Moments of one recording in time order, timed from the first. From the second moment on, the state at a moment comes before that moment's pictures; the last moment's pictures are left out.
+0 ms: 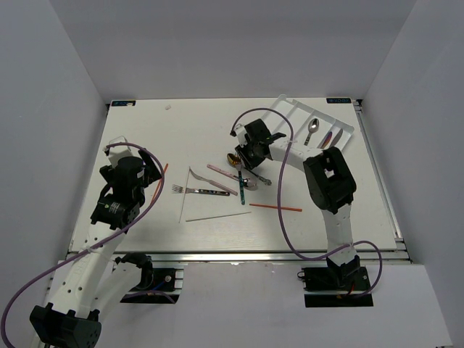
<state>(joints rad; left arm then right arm) -0.28 0.79 0.81 -0.52 -0.56 -0.43 0.58 2.13 1.55 -0.39 -0.10 -0.23</state>
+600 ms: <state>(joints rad) -0.28 0.79 0.81 -0.52 -0.55 -0.43 0.59 2.12 1.52 -0.36 -0.09 -0.20</state>
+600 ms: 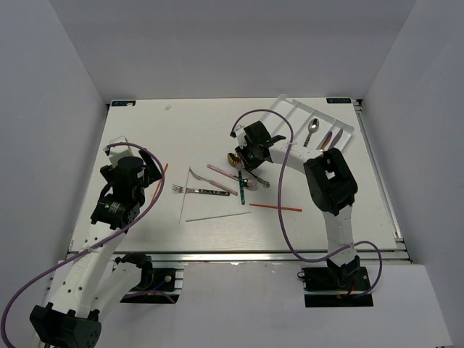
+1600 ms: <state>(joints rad) -0.28 0.79 0.81 -0.52 -0.54 -0.43 0.65 2.09 1.48 -0.35 -0.03 -0.17</state>
